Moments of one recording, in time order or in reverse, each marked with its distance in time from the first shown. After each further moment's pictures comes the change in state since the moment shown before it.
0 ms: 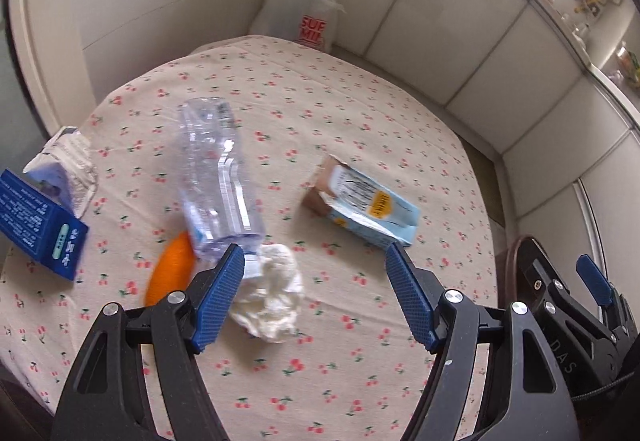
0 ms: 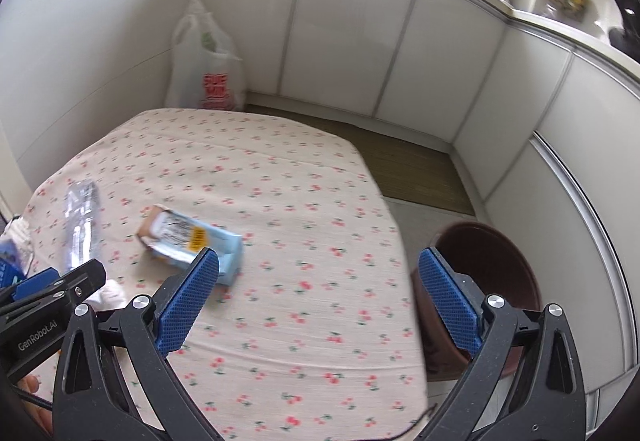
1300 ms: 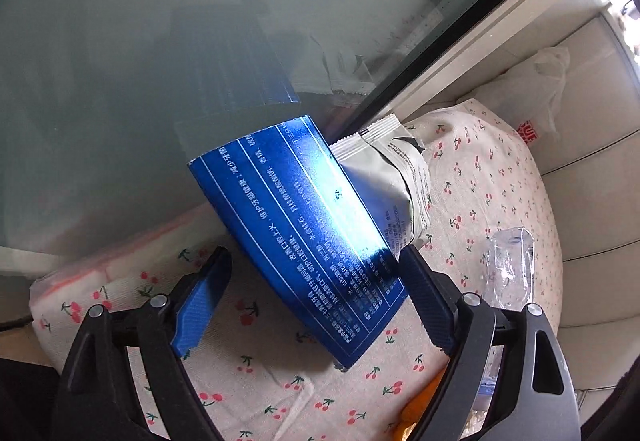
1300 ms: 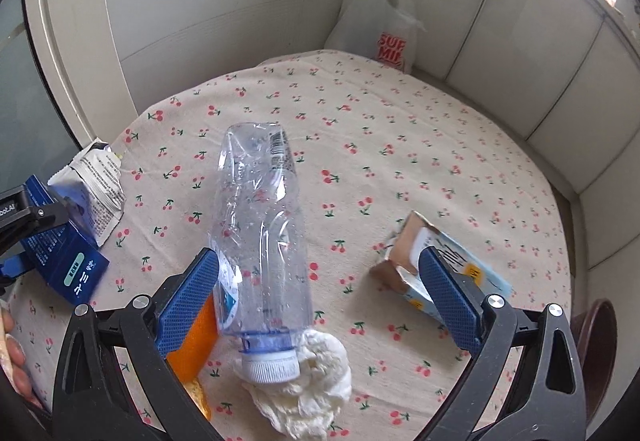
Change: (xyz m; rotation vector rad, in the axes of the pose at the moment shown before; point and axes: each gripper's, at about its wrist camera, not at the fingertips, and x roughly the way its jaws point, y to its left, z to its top) left arm -0.008 0.252 0.005 -0.658 -0.020 0.275; right arm 0.062 0.200 0.008 -0.321 0.131 0.354
